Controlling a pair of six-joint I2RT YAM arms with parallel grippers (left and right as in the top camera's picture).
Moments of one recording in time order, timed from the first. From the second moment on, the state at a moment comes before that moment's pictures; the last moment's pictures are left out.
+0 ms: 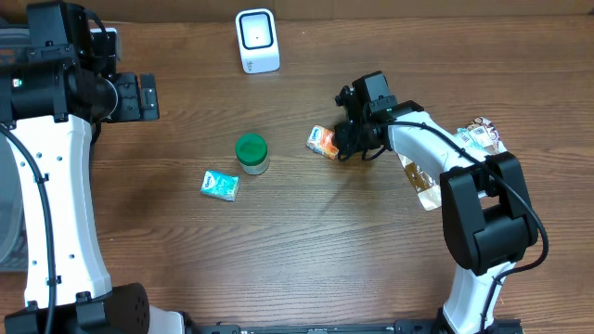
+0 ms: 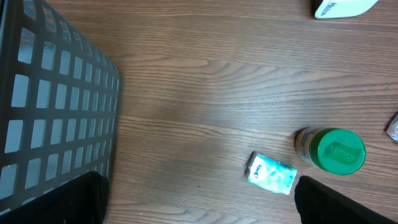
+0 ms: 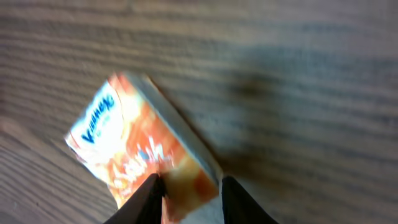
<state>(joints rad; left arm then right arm) 0.14 1.65 1.92 -1.35 -0.05 0.03 0.33 2.02 1.34 -0.49 -0.23 0.07</state>
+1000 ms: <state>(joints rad) 0.14 1.65 1.92 -1.35 -0.05 0.03 0.31 2.07 1.36 -0.49 -0.38 0.09</state>
